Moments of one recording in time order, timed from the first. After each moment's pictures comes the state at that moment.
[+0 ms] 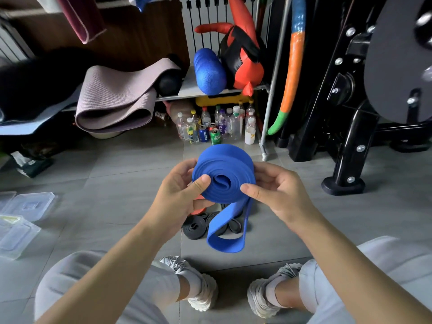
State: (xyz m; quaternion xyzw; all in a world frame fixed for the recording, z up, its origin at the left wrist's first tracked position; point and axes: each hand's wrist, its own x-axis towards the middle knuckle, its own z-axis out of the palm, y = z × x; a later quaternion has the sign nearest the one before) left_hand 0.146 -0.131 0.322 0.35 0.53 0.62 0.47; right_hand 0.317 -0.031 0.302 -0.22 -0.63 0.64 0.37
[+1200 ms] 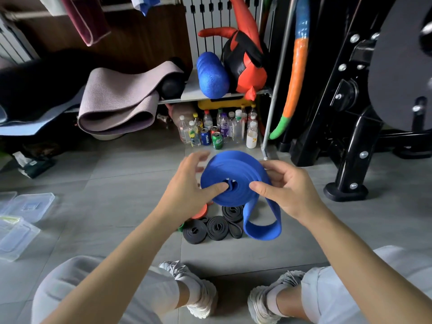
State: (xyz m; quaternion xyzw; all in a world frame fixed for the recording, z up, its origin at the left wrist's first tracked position) left_hand 0.135 -0.104 0.324 0.51 0.72 0.42 0.20; right_hand 0.319 -0.006 0.304 -0.28 -0.67 0.59 0.35
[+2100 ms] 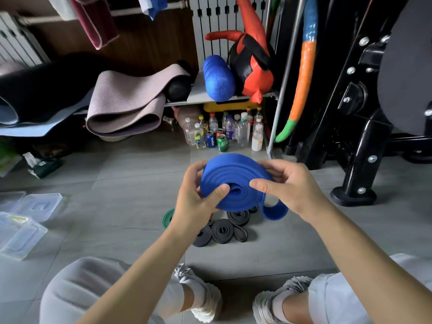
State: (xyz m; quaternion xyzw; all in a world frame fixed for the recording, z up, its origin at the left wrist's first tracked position) left_hand 0.148 -0.112 0.306 0.38 0.61 0.62 0.33; right_hand 0.307 -0.002 0.319 -0.26 -0.70 0.57 0.33
